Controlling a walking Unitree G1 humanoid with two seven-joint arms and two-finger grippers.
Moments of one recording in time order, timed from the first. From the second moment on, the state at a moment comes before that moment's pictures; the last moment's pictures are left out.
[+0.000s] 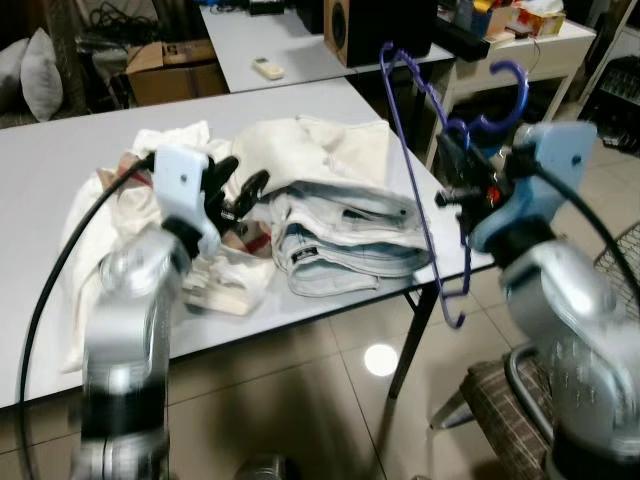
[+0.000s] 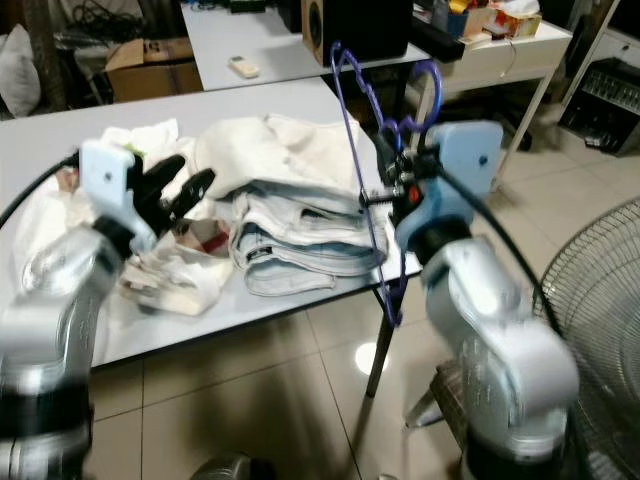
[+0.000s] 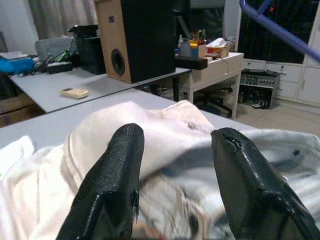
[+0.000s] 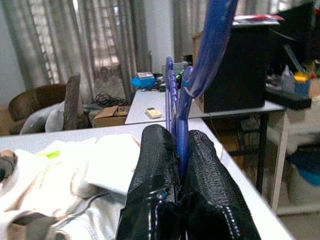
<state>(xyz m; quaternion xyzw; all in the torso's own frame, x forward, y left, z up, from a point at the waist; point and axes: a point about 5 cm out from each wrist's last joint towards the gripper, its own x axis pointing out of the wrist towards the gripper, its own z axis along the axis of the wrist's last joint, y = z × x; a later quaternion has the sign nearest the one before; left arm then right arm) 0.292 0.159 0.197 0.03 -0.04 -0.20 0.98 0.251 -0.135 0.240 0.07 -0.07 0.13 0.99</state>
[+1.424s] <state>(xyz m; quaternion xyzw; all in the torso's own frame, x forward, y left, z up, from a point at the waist) 0.294 0.138 0.200 0.03 -0.01 -0.17 0.98 0.246 -0.122 0.203 0.10 -0.03 0.13 0.99</state>
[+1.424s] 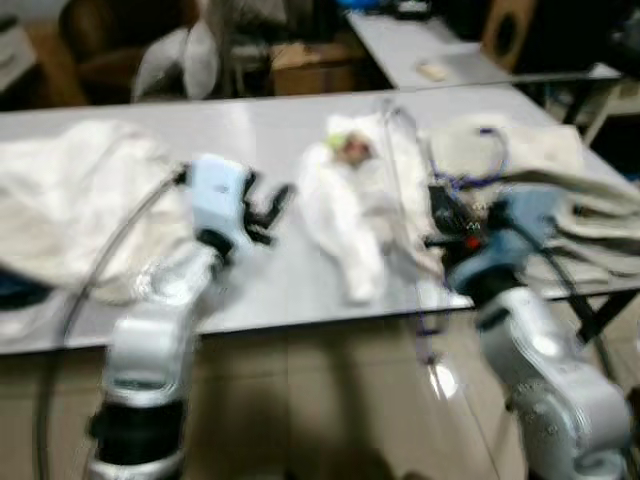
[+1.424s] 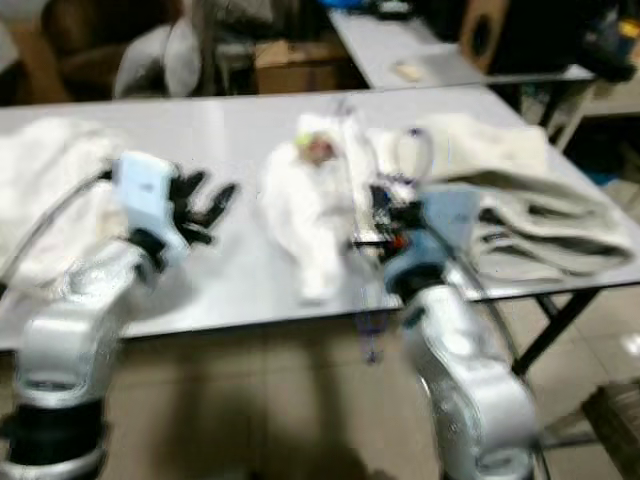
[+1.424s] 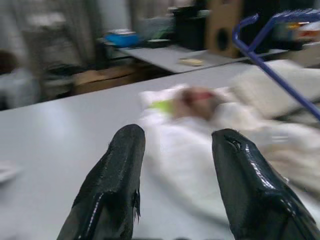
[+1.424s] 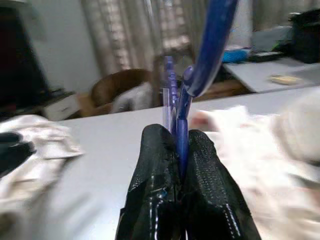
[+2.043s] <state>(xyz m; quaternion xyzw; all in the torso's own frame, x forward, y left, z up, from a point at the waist) 0.288 0.133 0.191 0.02 0.01 -0.18 0.98 0.240 -0.132 0.202 0.10 -0.04 0.11 0.99</state>
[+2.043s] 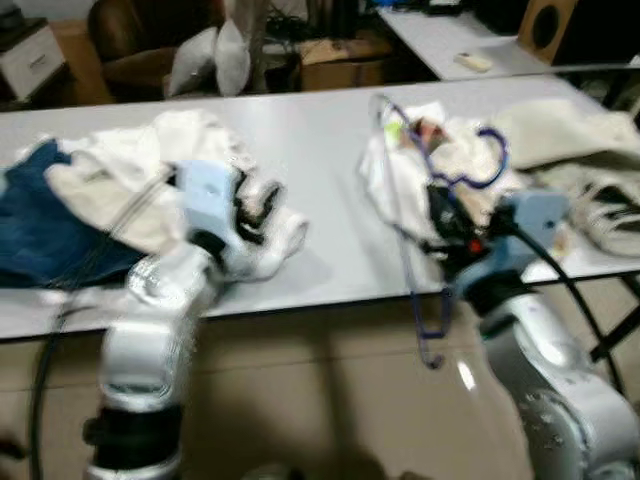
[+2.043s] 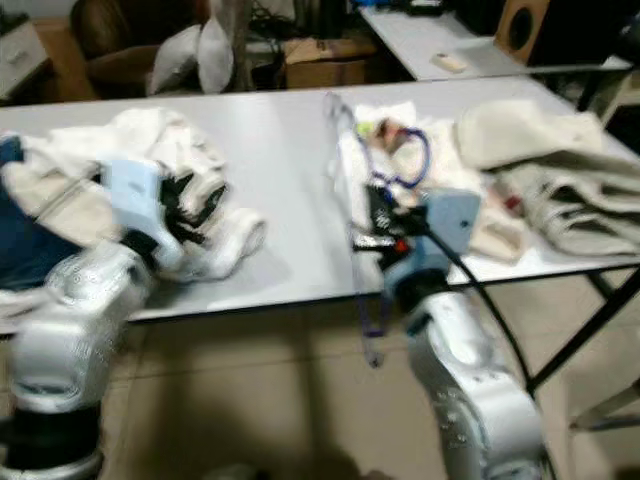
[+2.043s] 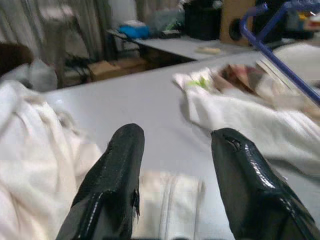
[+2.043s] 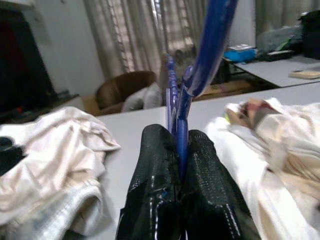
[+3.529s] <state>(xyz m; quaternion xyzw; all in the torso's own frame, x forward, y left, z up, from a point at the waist) 0.296 0.157 0.149 0.08 0.08 -0.23 0.97 0.228 -0.148 0.169 0.05 0.00 0.06 1.00</state>
